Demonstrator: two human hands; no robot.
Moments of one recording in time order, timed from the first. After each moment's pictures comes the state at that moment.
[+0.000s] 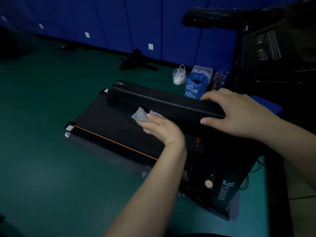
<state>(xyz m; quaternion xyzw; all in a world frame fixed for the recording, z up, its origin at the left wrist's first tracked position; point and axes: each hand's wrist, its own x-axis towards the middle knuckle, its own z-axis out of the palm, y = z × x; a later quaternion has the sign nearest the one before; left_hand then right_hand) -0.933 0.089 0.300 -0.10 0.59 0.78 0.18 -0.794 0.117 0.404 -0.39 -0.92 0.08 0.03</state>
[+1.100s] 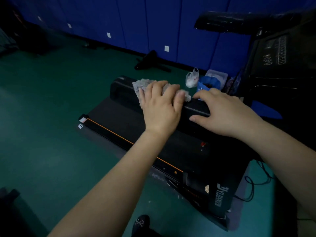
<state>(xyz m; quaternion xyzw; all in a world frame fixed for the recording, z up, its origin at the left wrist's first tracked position) -0.949 0.061 0.343 0.49 0.78 0.35 -0.15 -0.792 0.119 0.402 -0.37 -0.93 0.07 0.05</state>
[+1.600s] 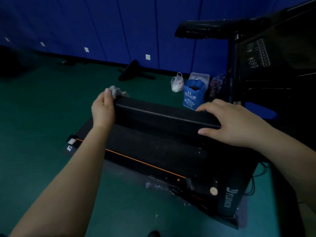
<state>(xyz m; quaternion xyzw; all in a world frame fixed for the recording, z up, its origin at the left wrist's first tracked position) -1.121 0.062 0.345 0.35 0.74 0.56 0.08 -0.792 0.115 0.410 -0.39 -0.91 0.11 0.03</state>
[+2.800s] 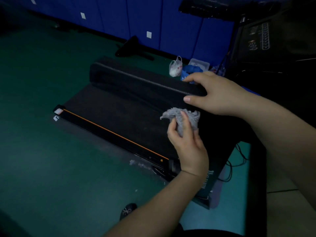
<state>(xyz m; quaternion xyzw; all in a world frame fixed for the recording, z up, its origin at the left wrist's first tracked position) -0.804 0.028 0.253 0.35 0.70 0.62 0.08 -0.790 0.129 0.405 -0.37 -0.91 0.16 0.04</state>
